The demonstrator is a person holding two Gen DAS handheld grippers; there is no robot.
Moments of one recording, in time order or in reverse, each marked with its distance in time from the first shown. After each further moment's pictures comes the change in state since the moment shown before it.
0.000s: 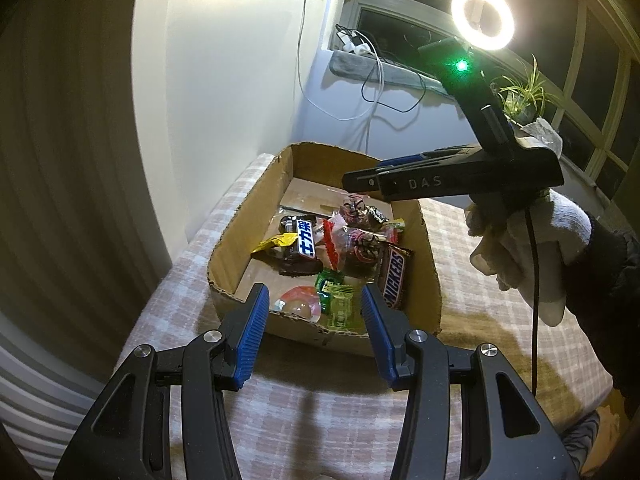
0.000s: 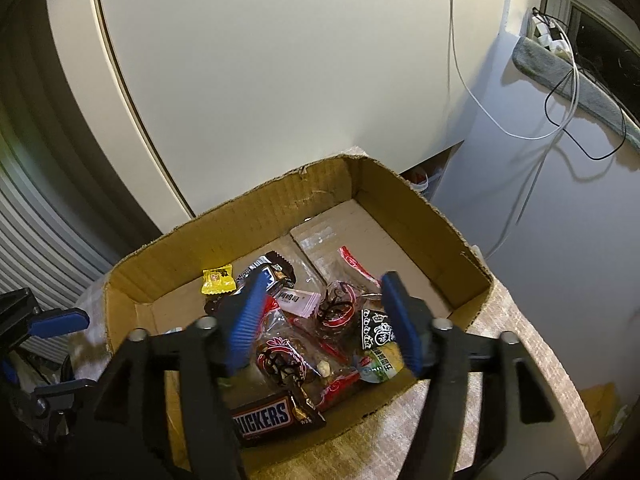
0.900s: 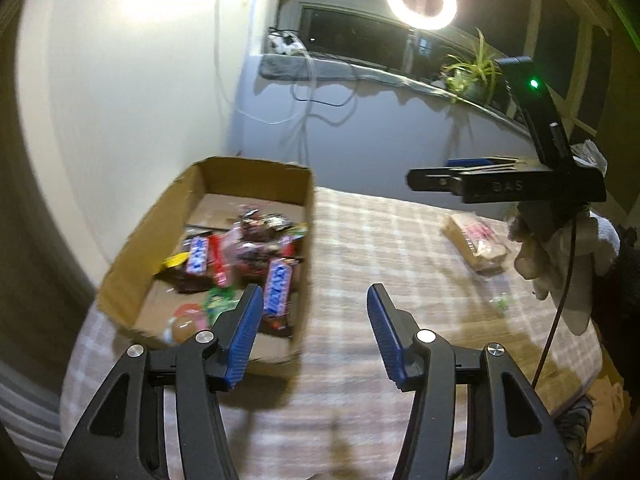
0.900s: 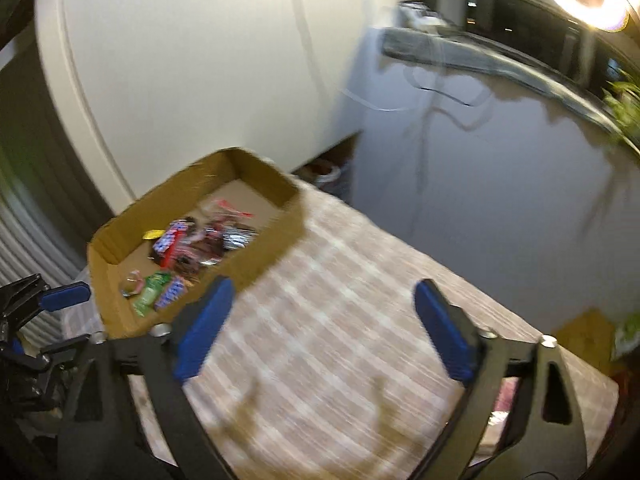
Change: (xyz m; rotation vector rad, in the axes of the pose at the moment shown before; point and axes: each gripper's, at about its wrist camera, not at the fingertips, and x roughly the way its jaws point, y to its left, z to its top) left arm 0.005 -0.092 0.006 0.125 -0.001 -0.106; right arm -0.130 -0.116 -0.111 0.244 -0.091 -0.183
